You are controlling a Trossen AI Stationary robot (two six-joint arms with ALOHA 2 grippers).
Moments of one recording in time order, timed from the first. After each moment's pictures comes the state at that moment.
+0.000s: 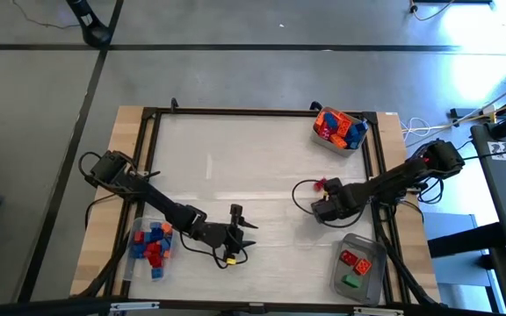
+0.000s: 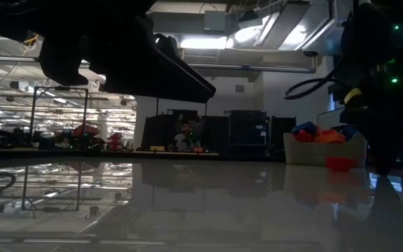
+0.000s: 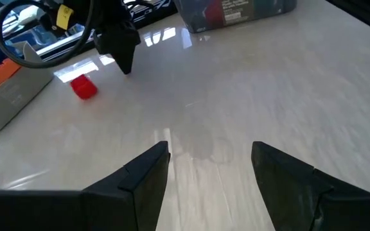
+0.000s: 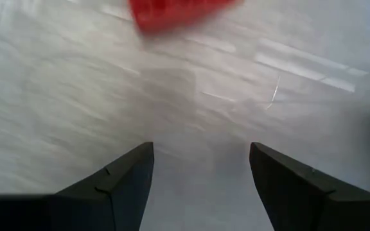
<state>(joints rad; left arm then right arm) -0.48 1.82 0.84 0.49 -0.50 0.12 0.34 1.46 0.68 -0.86 0.21 1.61</state>
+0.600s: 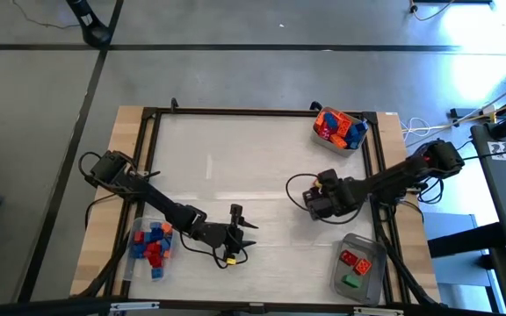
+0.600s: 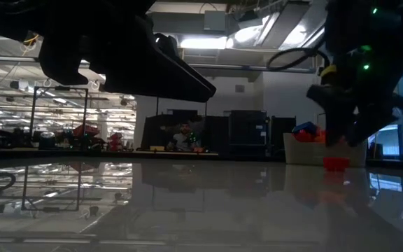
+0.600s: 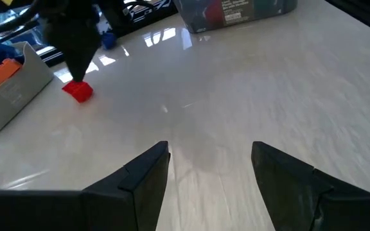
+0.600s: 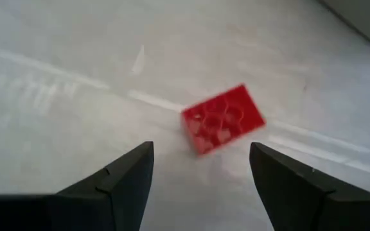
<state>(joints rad) -0.48 1.82 0.84 0.49 -0.50 0.12 0.32 1.46 0.77 -0.86 0.56 1.54</state>
